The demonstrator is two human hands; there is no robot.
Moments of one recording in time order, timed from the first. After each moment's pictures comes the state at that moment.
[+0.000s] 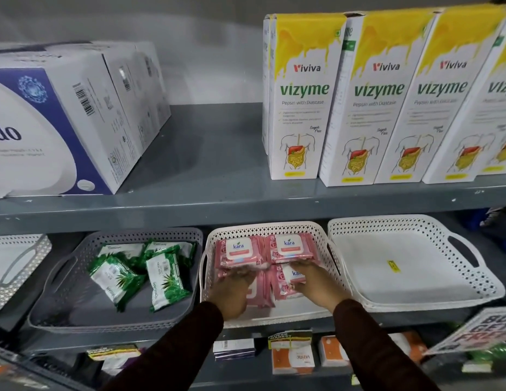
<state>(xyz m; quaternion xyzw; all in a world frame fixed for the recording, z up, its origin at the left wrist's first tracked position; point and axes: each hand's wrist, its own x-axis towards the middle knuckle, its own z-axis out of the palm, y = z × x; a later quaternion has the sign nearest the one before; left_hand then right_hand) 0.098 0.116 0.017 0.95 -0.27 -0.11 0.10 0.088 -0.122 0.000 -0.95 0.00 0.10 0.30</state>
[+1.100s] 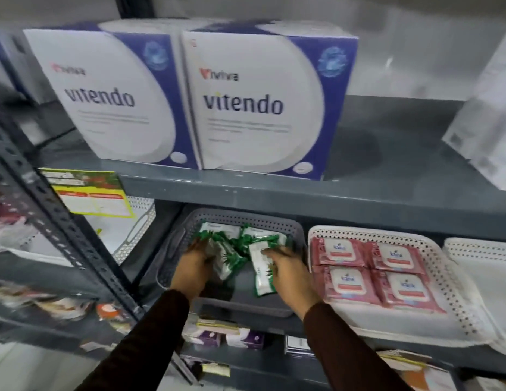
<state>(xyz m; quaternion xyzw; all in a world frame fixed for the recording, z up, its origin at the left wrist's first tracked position) 0.123 0.410 0.010 0.95 0.02 0.10 0.28 0.112 0.174 0.026 -0.95 -0.13 -0.02 0.27</state>
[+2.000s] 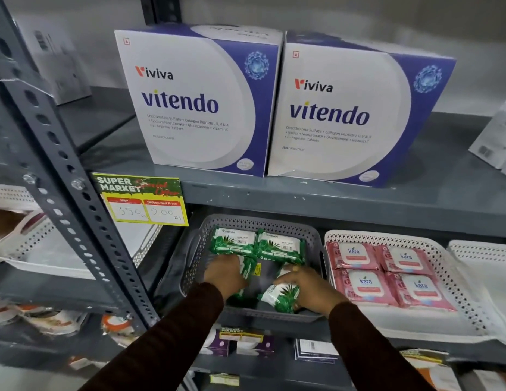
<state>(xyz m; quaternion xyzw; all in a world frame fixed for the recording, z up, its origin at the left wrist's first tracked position) 0.129 0.414 0.032 0.99 -0.03 -0.07 0.11 0.111 0.190 0.027 -0.94 -0.12 0.21 0.26</state>
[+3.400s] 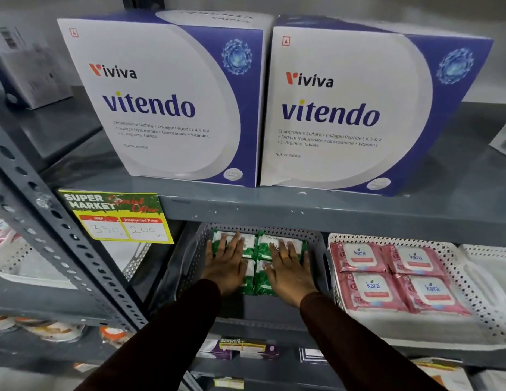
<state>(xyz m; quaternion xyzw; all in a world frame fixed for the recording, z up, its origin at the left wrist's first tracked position) 0.181 0.427 -0.019 0.99 -0.12 -0.07 0.07 0.168 0.229 -0.024 -0.99 -0.09 0.09 0.10</state>
